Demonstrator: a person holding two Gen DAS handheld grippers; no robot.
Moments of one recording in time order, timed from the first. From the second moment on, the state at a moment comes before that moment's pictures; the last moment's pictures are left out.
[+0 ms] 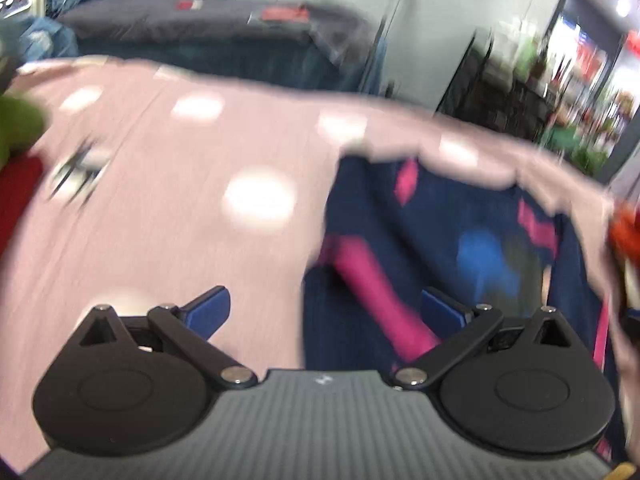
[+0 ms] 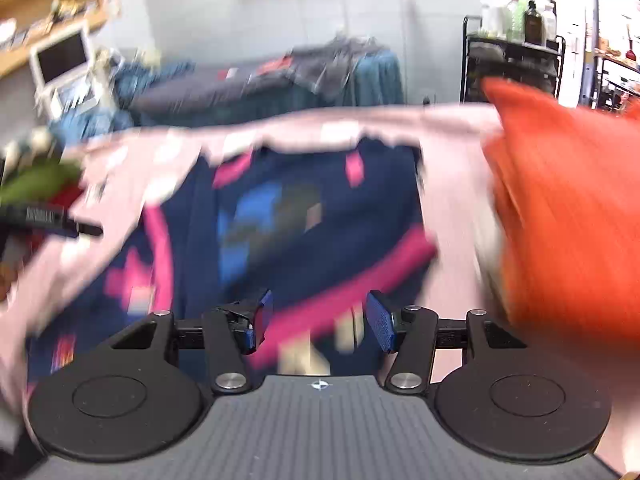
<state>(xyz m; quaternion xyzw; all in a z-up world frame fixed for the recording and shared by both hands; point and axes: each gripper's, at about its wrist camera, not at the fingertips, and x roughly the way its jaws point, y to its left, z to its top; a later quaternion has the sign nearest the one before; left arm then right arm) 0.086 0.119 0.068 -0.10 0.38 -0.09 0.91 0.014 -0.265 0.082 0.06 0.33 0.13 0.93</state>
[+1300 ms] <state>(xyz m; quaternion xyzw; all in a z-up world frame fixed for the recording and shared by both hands) -0.090 0.236 0.014 -0.20 0.42 -0.29 0.84 -0.109 -0.306 0.067 0.10 0.46 0.34 0.81</state>
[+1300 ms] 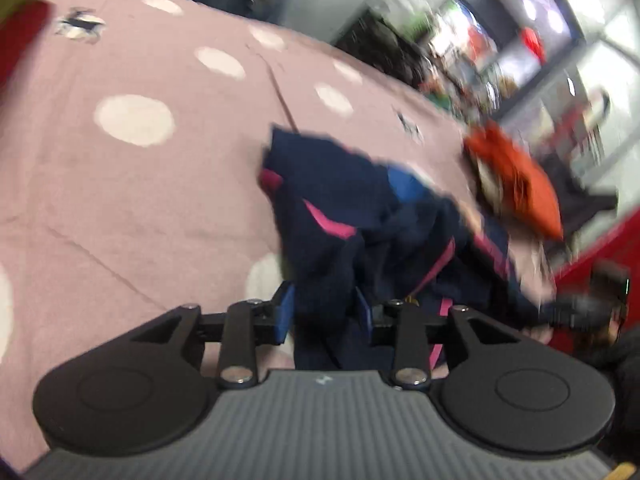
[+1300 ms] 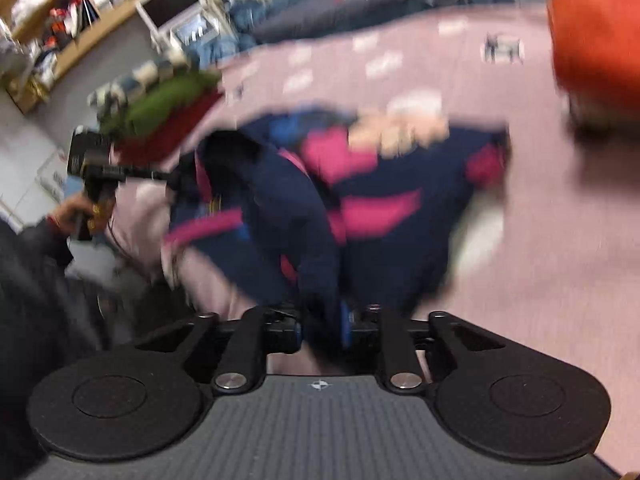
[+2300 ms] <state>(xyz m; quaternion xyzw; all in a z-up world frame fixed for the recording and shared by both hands) -0.111 0.132 0.037 -0.01 0.49 -0.49 0.72 -0.123 -0.296 0.097 0.05 0.45 0.39 0.80</state>
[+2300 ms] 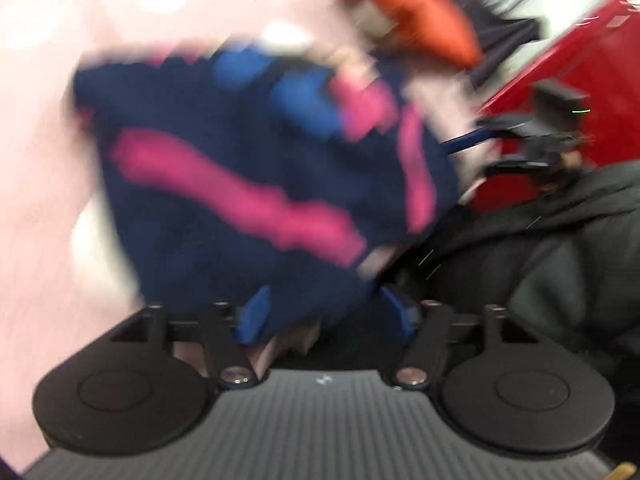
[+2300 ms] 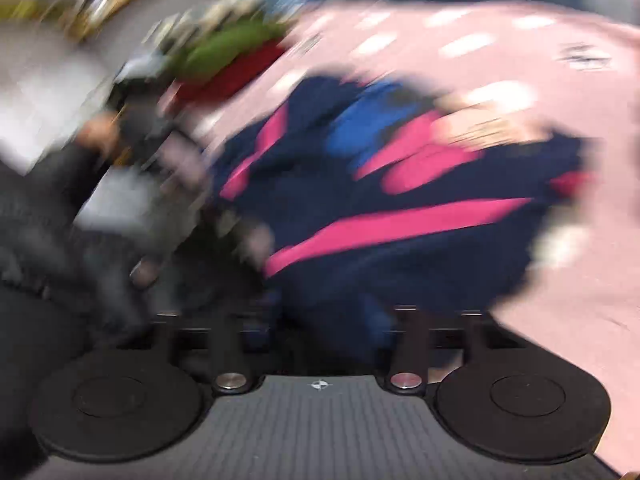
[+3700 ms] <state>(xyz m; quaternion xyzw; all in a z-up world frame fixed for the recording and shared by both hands) -0.079 0.209 -0.009 -0.24 0.50 -0.26 0.79 -0.038 -0.191 0.097 0.21 0.42 0.30 0.83</state>
